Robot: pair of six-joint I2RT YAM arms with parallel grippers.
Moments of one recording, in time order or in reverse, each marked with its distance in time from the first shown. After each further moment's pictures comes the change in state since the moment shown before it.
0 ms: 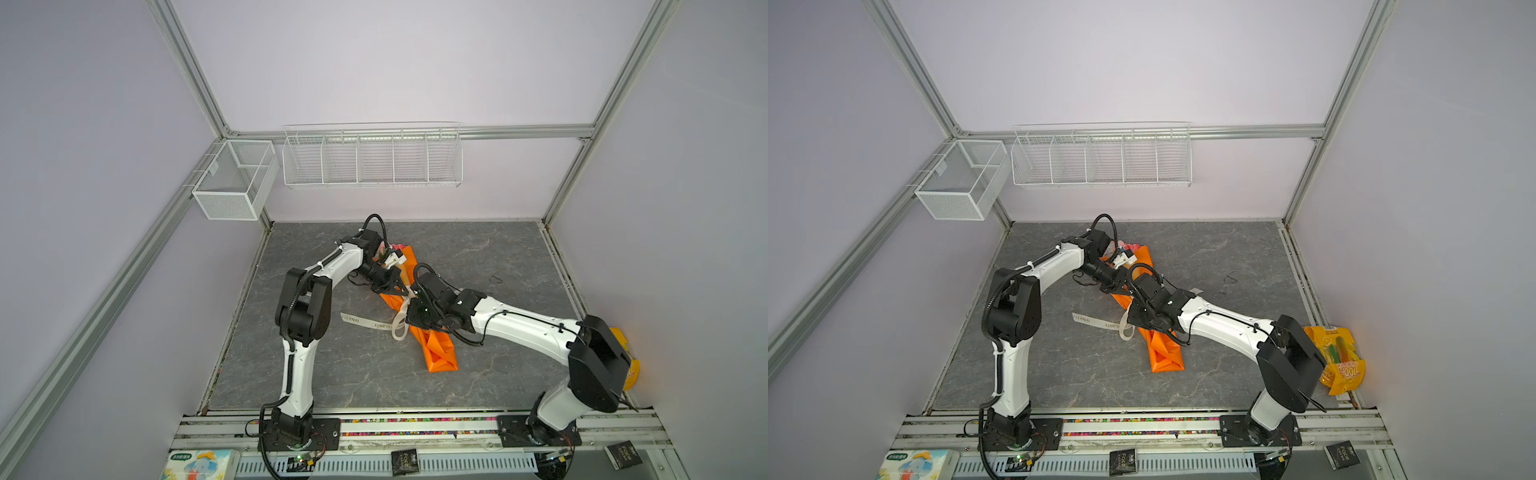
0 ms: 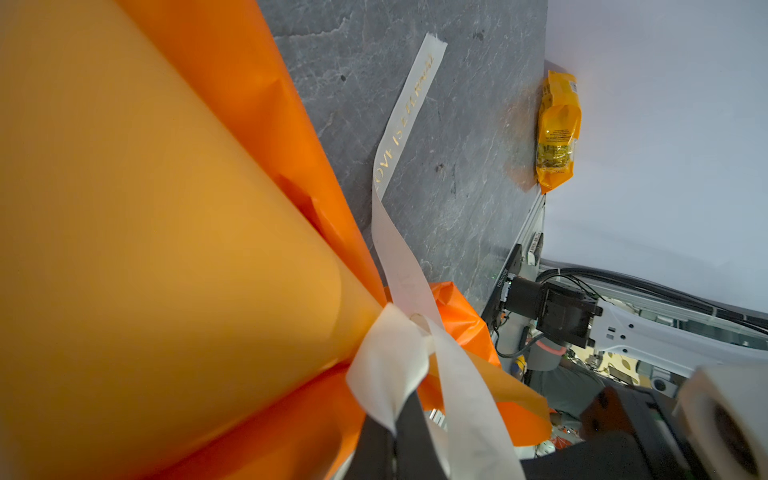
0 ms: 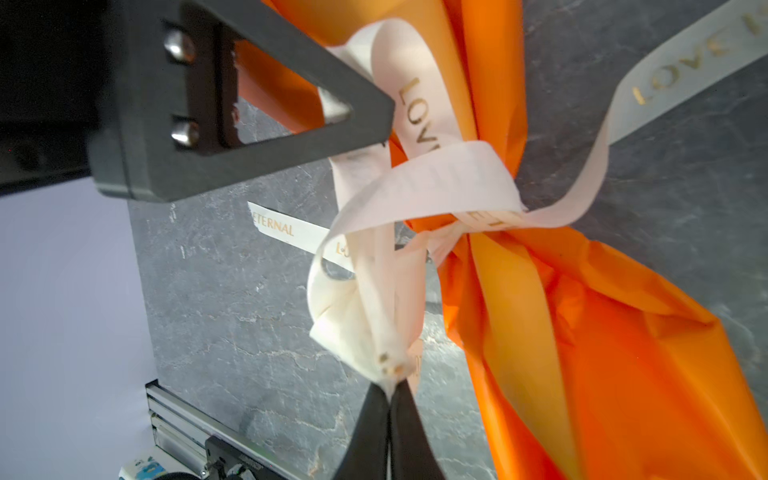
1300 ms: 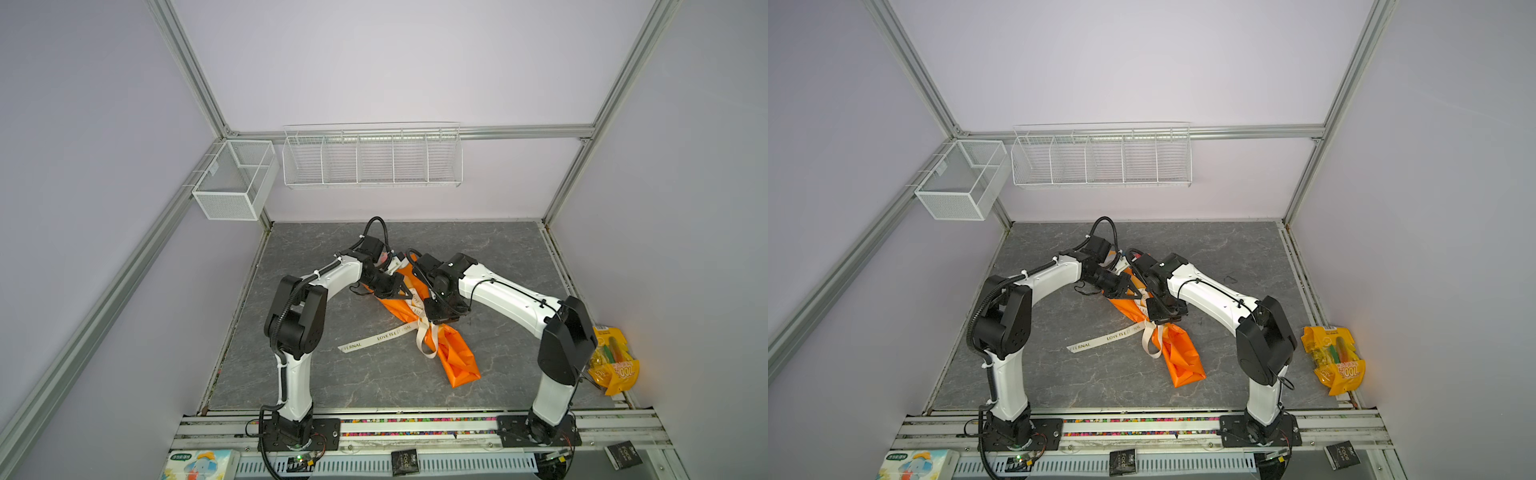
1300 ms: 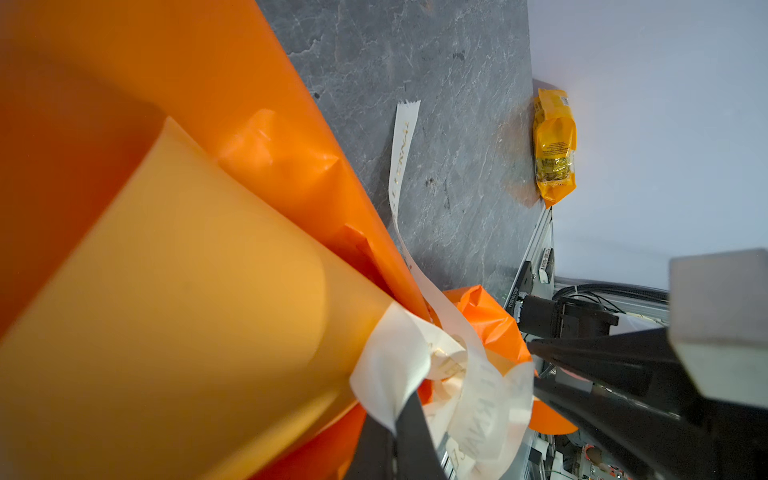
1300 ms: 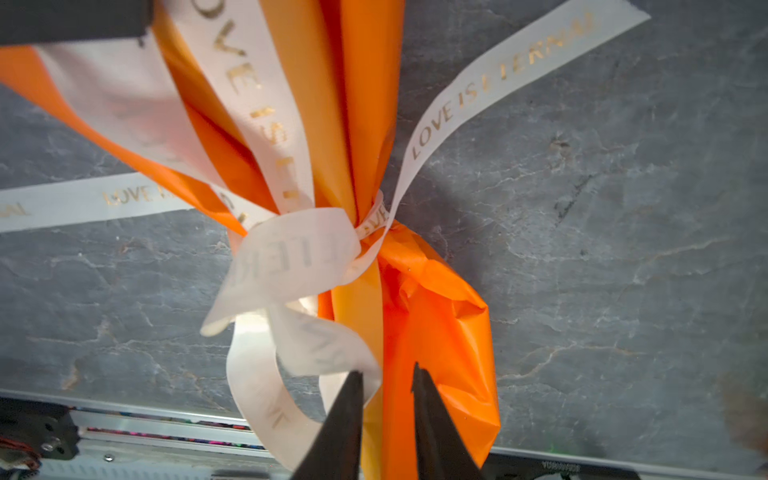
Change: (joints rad) left arm -0.042 -0.126 -0.221 0.288 -0.014 -0.104; right arm -0.119 0.201 0.369 -0.697 0.023 -0.471
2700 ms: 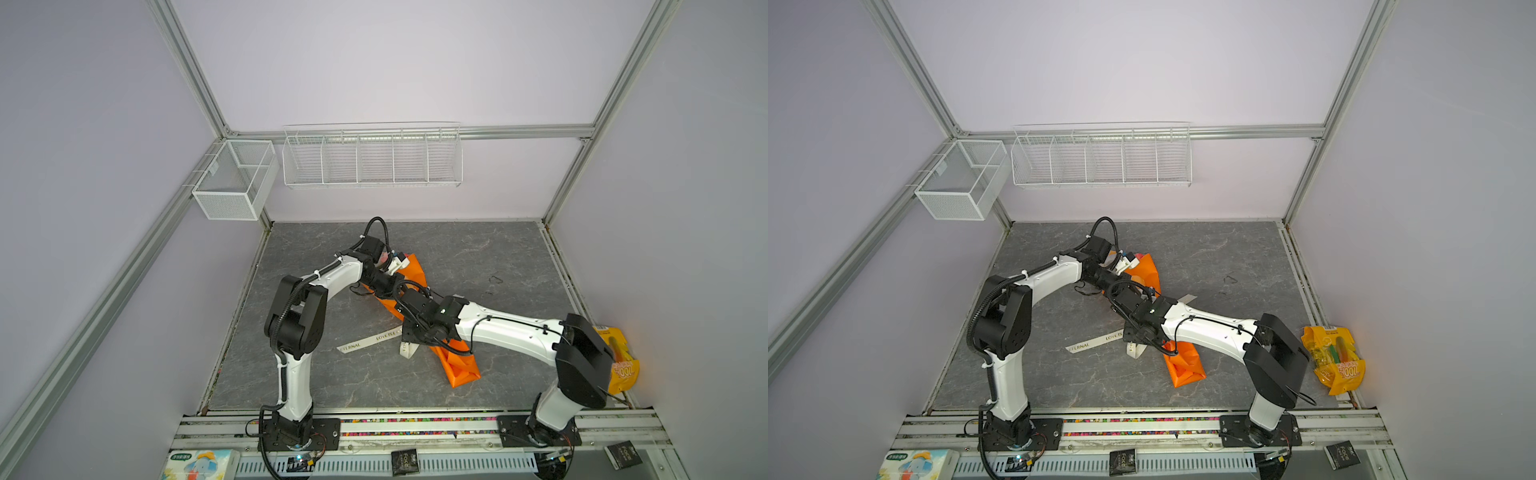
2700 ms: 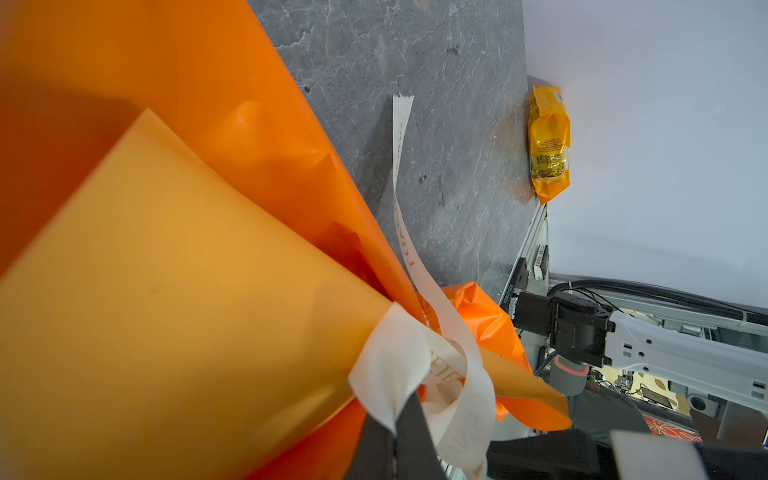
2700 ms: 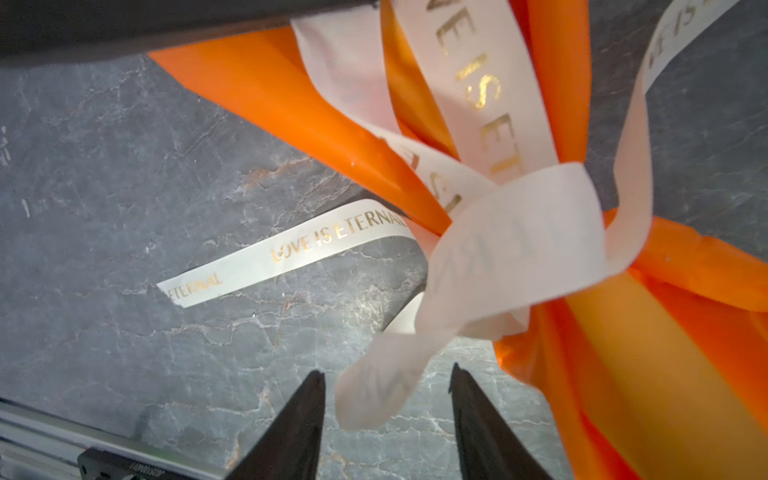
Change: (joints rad) left arm -0.004 0.000 0.000 -0.006 0.012 0.000; right arm 0.247 -0.115 -0.314 0.548 0.111 0.501
